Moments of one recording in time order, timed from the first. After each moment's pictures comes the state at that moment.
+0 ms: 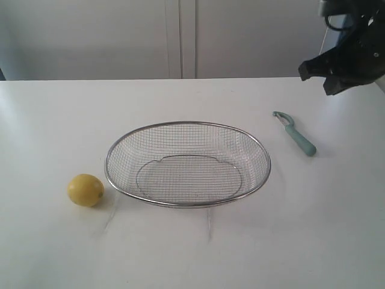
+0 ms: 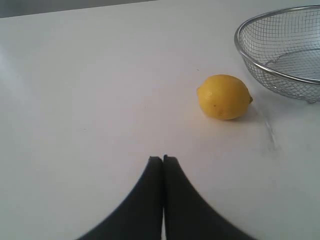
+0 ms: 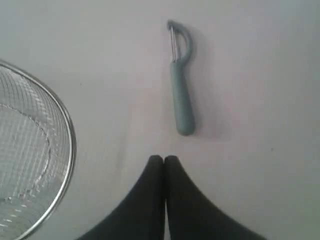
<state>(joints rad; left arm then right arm) -0.14 0.00 0.02 -0.16 0.40 0.18 0.10 1.64 -1.38 0.05 0.88 -0.17</state>
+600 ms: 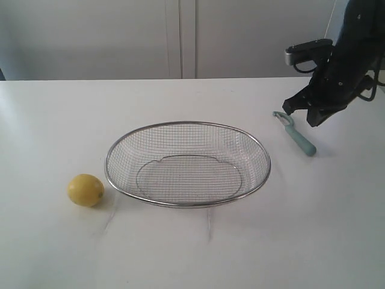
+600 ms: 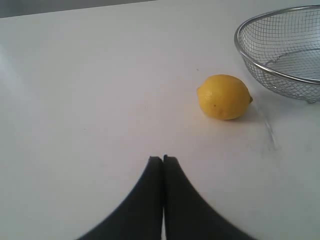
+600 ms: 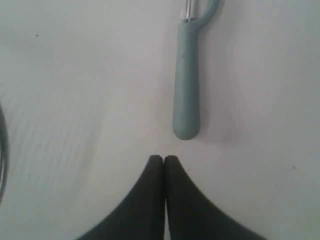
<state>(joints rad) -0.14 0.00 0.02 -0.16 0.40 0.18 0.10 1.96 -1.57 0.01 0.97 -0.28</state>
